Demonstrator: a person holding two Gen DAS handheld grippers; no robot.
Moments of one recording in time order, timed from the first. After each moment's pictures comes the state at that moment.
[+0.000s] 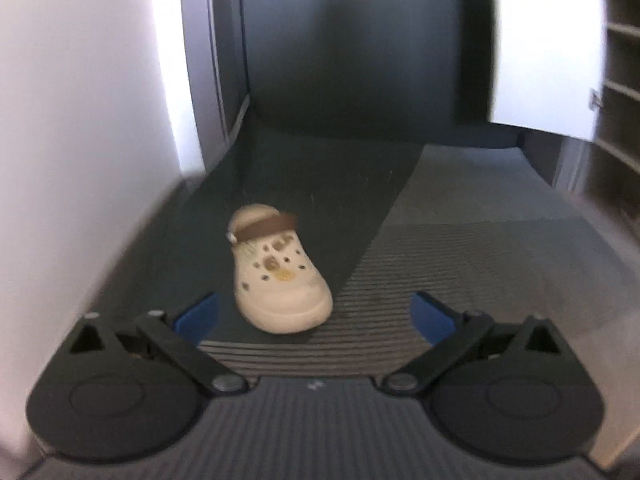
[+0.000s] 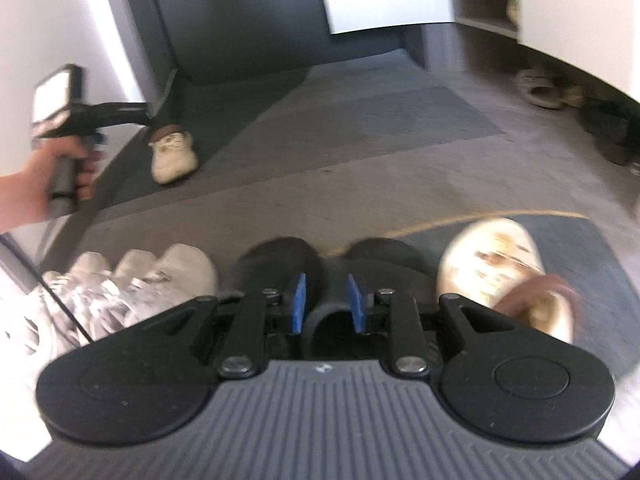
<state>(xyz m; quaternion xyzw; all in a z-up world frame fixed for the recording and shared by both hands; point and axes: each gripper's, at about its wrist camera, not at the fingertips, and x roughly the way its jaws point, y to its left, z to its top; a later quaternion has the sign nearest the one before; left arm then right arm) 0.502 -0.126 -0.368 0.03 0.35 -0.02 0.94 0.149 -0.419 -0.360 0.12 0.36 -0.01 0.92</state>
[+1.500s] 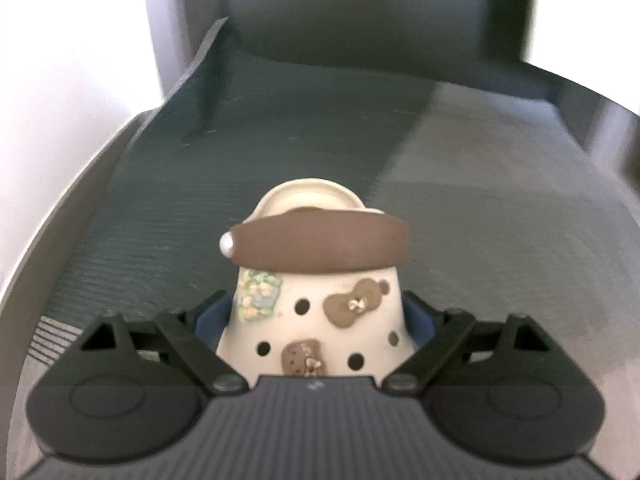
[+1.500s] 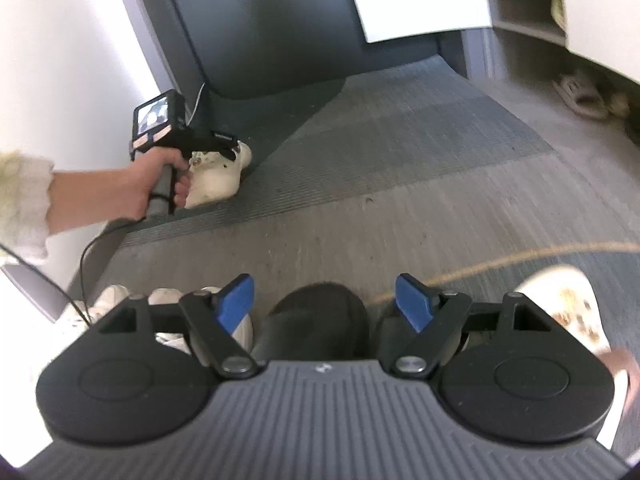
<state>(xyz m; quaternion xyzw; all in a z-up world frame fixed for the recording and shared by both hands) 0.553 -0.186 -0.408 0.05 0.43 -0.06 0.90 0.166 -0.426 -0.335 0.16 0.34 0.01 0.93</state>
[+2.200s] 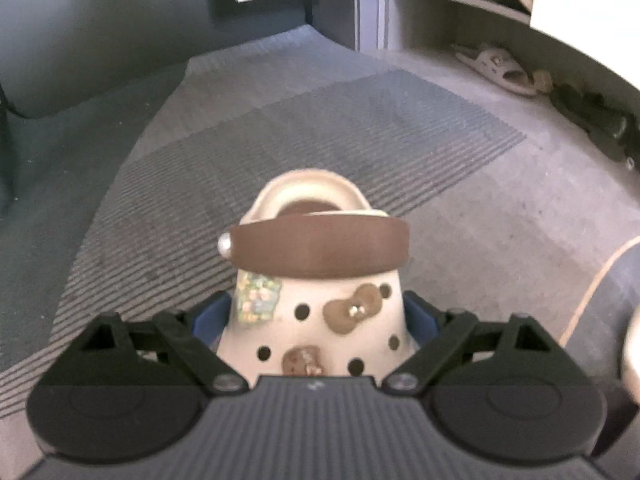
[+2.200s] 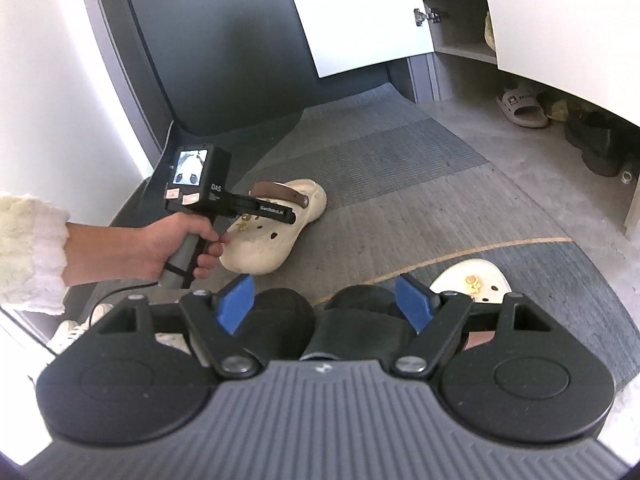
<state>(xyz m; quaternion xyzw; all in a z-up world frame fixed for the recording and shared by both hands) 0.473 -0.315 -0.455 0.17 0.43 -0.29 0.84 0.115 -0.458 -0.319 0.16 0.32 -0.04 0.93</state>
